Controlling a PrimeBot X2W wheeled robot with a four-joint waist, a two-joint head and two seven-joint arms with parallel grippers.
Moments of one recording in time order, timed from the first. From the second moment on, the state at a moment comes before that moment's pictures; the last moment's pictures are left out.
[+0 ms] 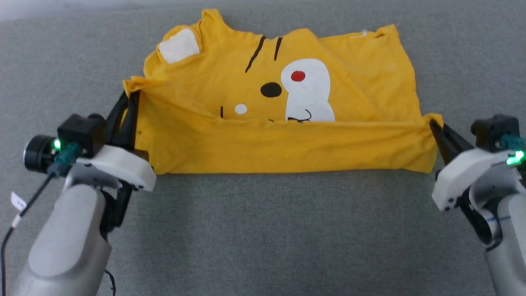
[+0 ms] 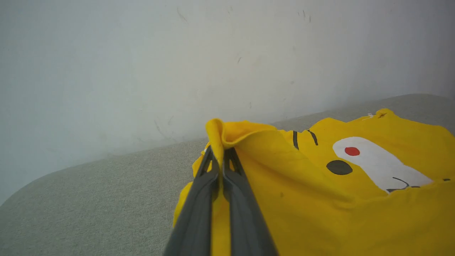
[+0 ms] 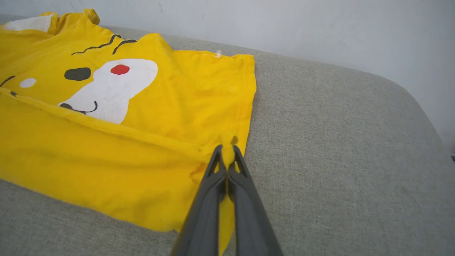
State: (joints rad) left arm -0.44 0.41 -0.28 0.21 -0.35 0.05 -0.17; right arm -0.31 -0.28 0.07 0.18 0.22 0.13 0.18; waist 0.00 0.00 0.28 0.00
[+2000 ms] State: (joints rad) left arm -0.23 0.38 -0.13 0.31 -0.60 0.32 0.23; right arm -0.15 -0.06 -0.01 0.08 0.23 0.13 -0.13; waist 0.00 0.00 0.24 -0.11
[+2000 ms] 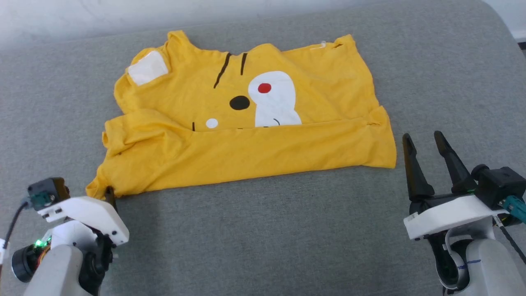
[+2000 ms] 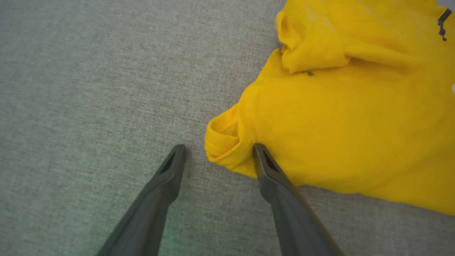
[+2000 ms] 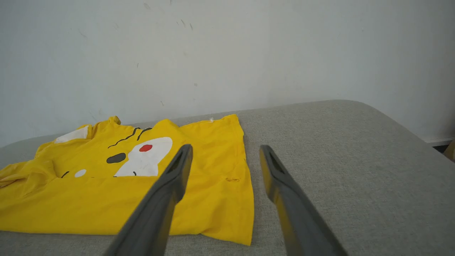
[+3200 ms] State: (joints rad) left arm -0.28 0.38 -0.22 0.25 -0.62 0.22 0.23; right arm -0.41 -0.06 -0.15 0.31 0.12 0.13 0.71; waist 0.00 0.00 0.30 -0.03
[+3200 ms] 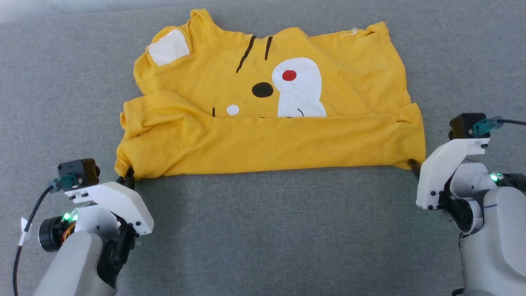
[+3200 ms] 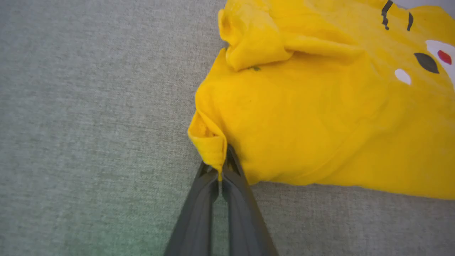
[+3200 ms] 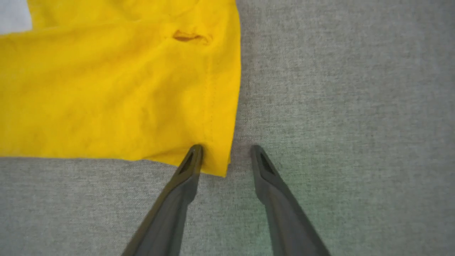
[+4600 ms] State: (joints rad) left arm 0.10 0.40 -0.29 0.02 -0.64 0.34 0.36; right arm 0.01 -0.05 -0.33 0.16 0.23 0.13 0.56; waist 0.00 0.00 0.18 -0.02
